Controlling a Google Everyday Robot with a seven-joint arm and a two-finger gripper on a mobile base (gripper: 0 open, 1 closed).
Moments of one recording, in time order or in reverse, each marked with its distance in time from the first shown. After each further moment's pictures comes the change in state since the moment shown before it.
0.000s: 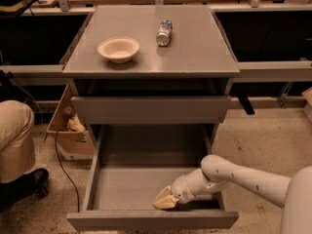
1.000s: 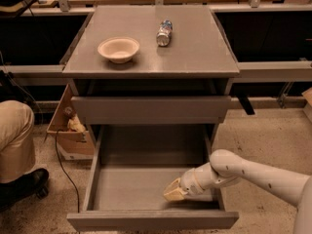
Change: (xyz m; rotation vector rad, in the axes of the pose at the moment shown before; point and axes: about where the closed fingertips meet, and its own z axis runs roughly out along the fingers) arm 0.000 -0.021 -0.043 0.162 0.047 -0.012
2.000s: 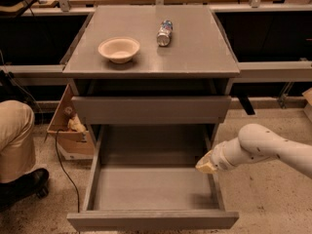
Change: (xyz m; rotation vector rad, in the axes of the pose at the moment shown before) arm -0.022 -0.042 -0.161 0.410 0.185 -0.090
